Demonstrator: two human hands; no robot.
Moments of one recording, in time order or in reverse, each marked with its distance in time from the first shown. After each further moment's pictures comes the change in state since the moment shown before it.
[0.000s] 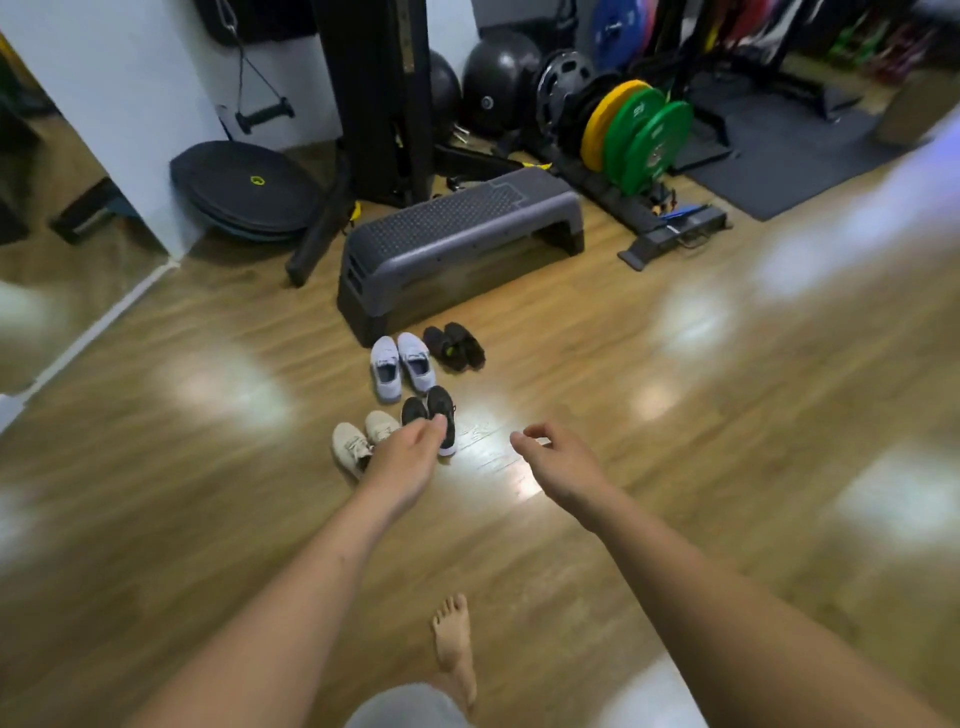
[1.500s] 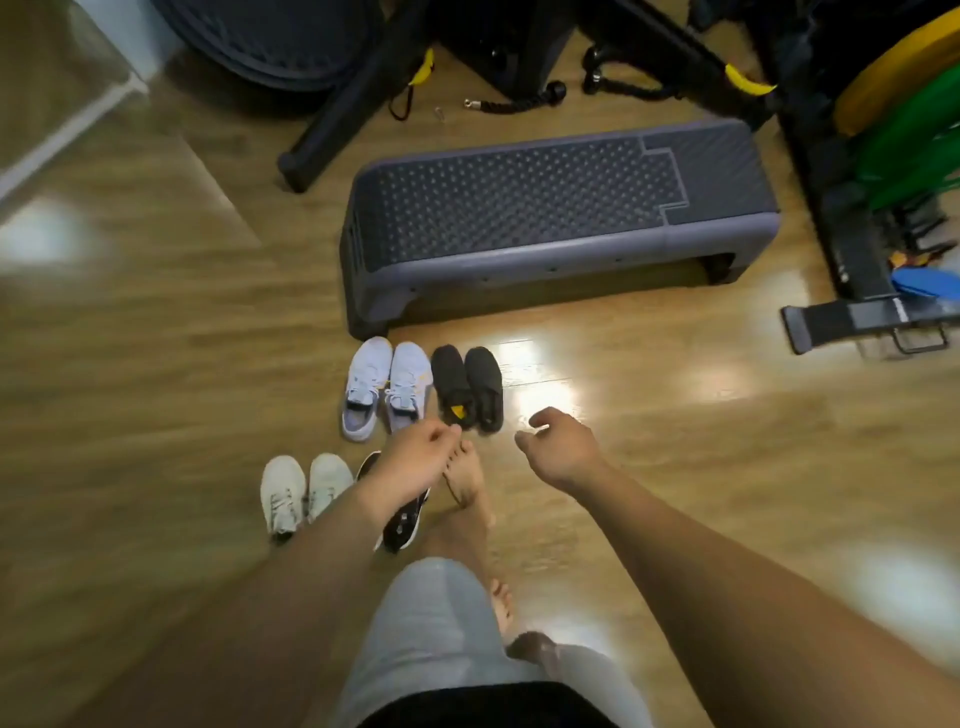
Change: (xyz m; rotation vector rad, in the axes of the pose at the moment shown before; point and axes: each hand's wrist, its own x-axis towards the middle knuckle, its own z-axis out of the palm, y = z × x) left_hand 0.683 0.090 0.008 -0.044 -0.119 -0.521; right_hand 0.732 -0.231 -0.047 -0.609 -0.418 0.092
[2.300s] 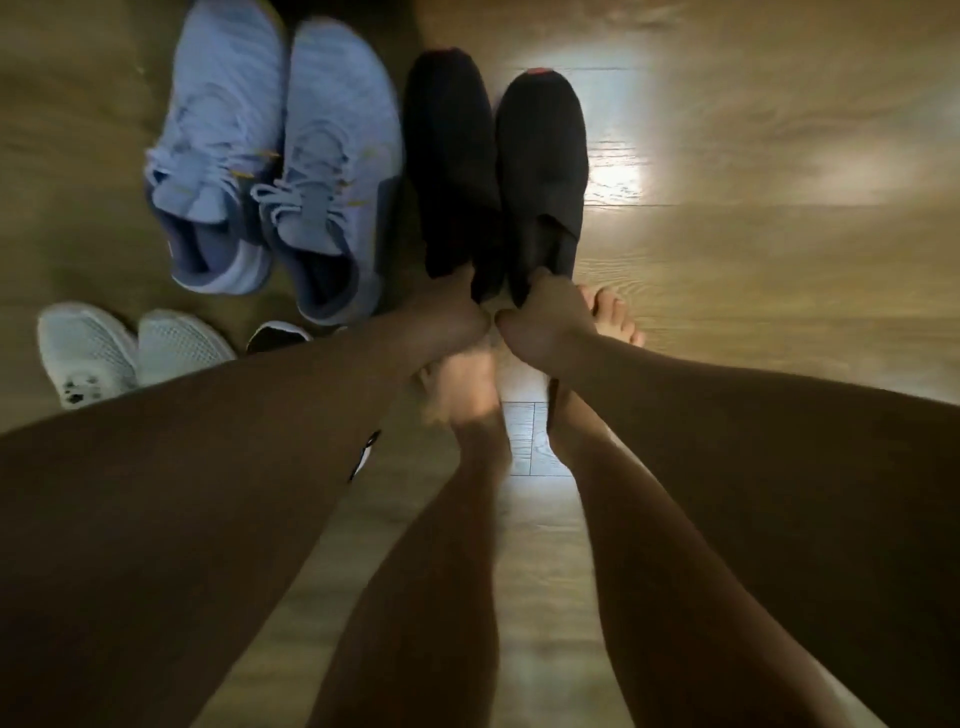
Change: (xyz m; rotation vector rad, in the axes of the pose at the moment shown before) left_hand 0.465 -0.191 0.197 0.263 -0.209 -0.184; right_hand 0.462 0.153 0.236 -0.242 -0.293 0.026
